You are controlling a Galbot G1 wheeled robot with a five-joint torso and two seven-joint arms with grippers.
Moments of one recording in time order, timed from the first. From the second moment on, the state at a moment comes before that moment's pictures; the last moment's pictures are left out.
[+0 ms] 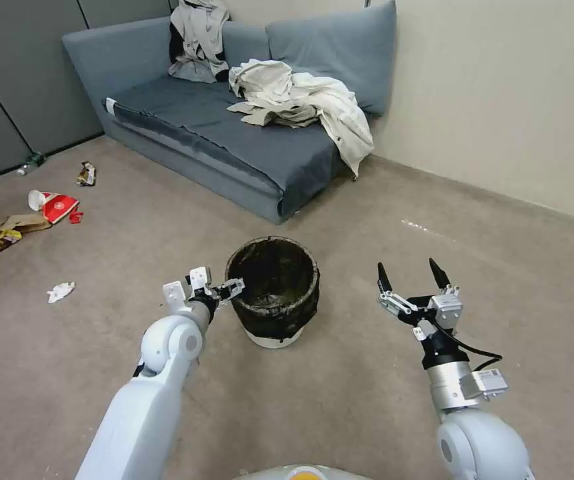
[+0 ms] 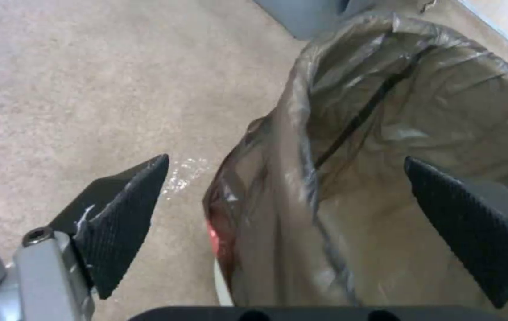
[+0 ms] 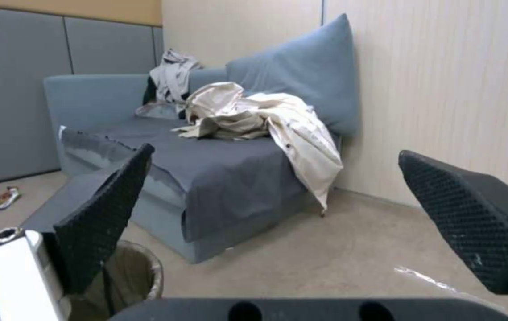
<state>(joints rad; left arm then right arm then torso) 1.08 -1.33 -0.39 -1.74 -0.76 0.61 -0.33 -1.60 1.43 0.54 2.11 0.17 0.21 -0.07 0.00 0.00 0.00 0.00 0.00</state>
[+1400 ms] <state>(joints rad) 1.02 -1.34 -0.41 -1.73 -0.92 0.69 -0.44 -1.58 1.43 0.54 2.08 0.17 0.21 -0.06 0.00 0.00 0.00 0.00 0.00</state>
